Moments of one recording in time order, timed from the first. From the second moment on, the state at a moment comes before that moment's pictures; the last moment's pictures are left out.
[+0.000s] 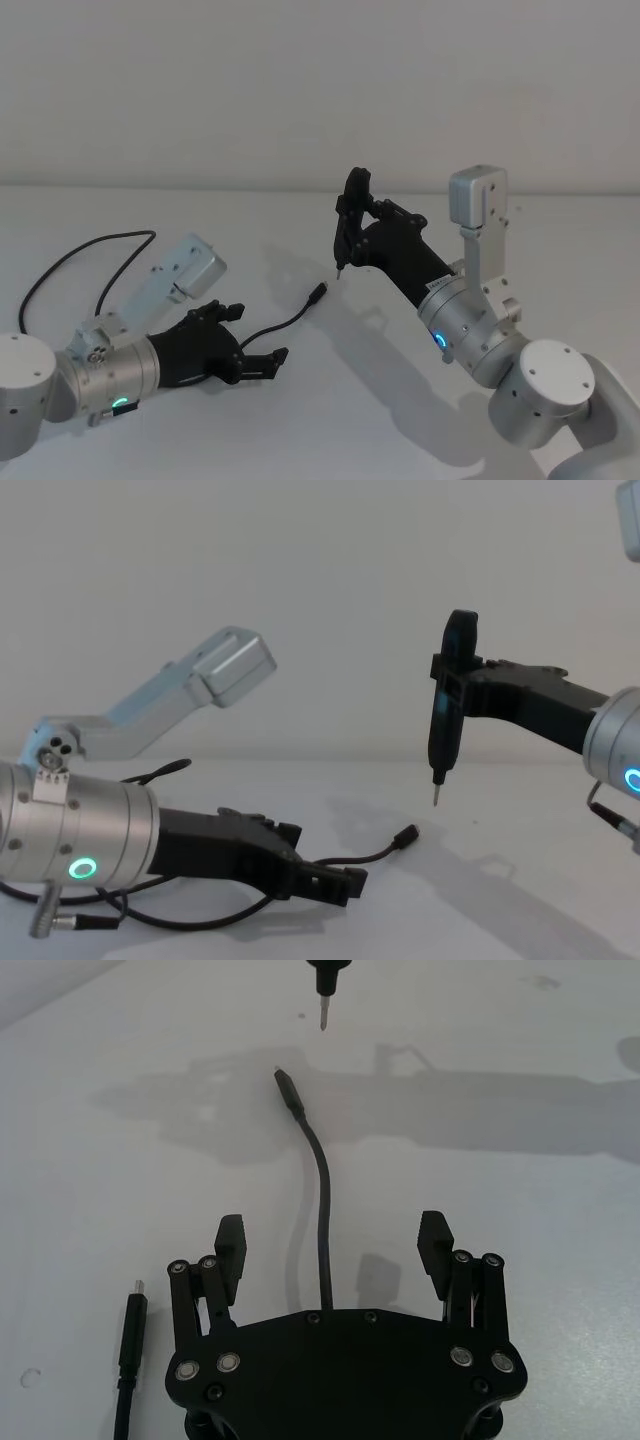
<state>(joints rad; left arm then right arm) -0.45 0.44 0.61 -1.45 -0.35 0.31 -0.53 0.28 0.16 -0.29 -1.42 0.26 -0.05 0.27</state>
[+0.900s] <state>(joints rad) -0.47 0.40 0.61 -1.39 -0.33 0.29 -0.53 0.28 0.16 -0.29 -1.43 0.26 -0.05 0.27</state>
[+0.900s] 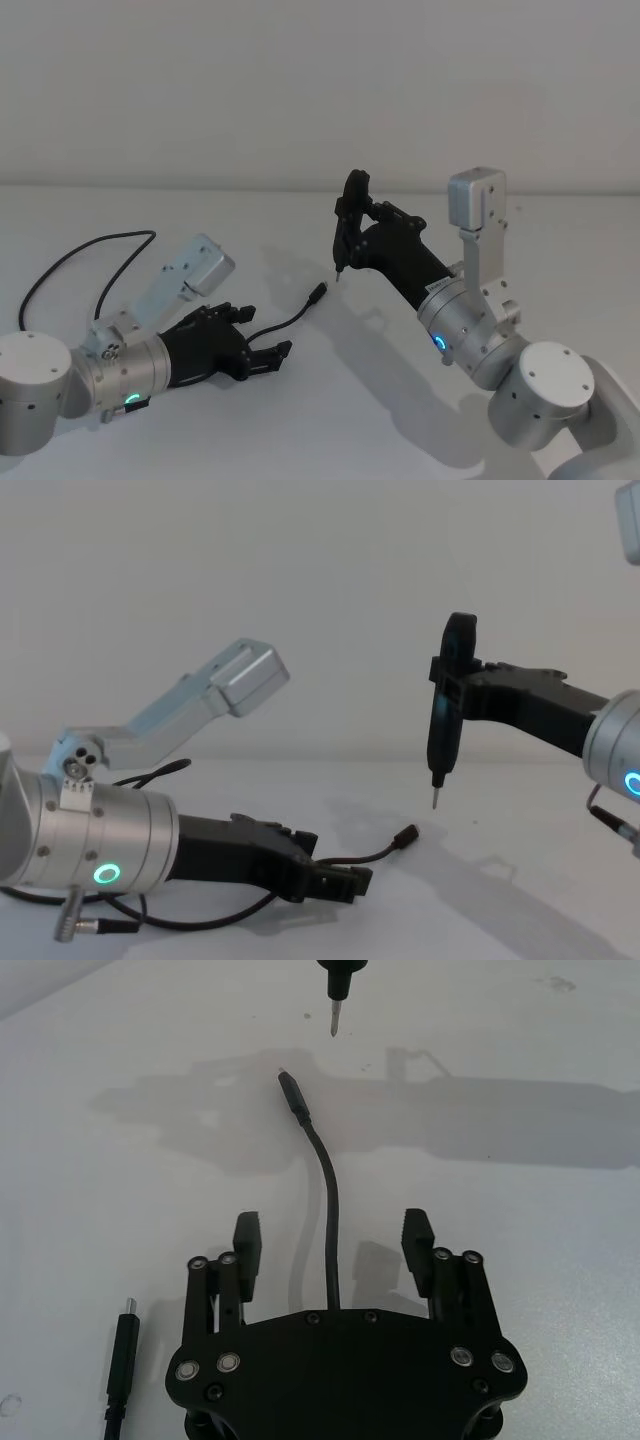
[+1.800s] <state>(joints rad) -0.47 0.39 0.61 -1.38 -0.32 0.29 -0.53 0.34 0.12 -0.31 -1.32 0.23 -0.08 0.27</state>
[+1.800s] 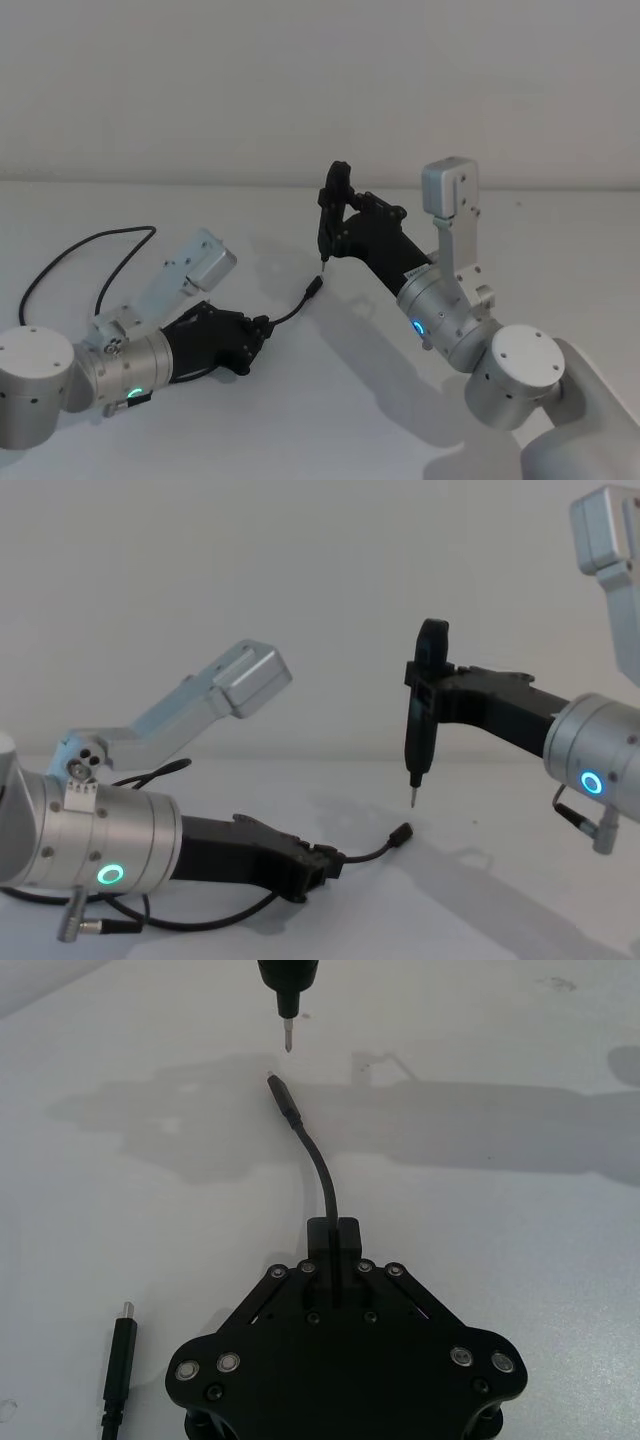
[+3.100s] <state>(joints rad) -0.47 0.39 0.61 -1.38 -0.32 0.29 -0.53 0.39 0.09 -0.30 -1.20 0.21 -0.11 0.28</state>
